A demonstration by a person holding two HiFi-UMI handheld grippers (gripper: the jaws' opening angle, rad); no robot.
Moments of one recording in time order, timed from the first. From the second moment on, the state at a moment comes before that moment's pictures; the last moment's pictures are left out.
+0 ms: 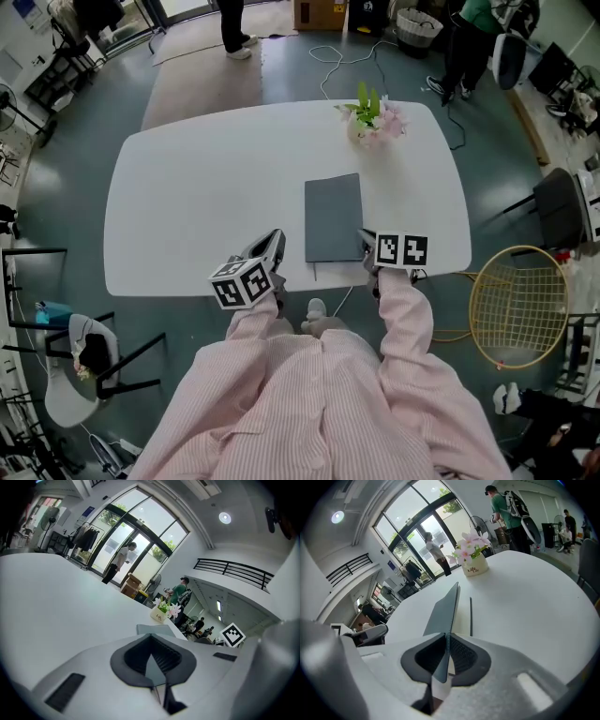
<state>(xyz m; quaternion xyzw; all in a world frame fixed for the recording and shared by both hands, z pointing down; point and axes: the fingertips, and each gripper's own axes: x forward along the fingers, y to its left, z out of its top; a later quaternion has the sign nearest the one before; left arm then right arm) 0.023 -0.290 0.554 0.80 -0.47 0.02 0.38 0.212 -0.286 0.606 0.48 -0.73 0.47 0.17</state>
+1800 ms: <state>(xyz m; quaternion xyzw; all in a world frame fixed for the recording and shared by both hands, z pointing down) -0.147 -0.304 0.531 0.85 -0.36 0.03 0.38 0.028 -0.291 0.525 0.61 -0.69 0.24 0.31</state>
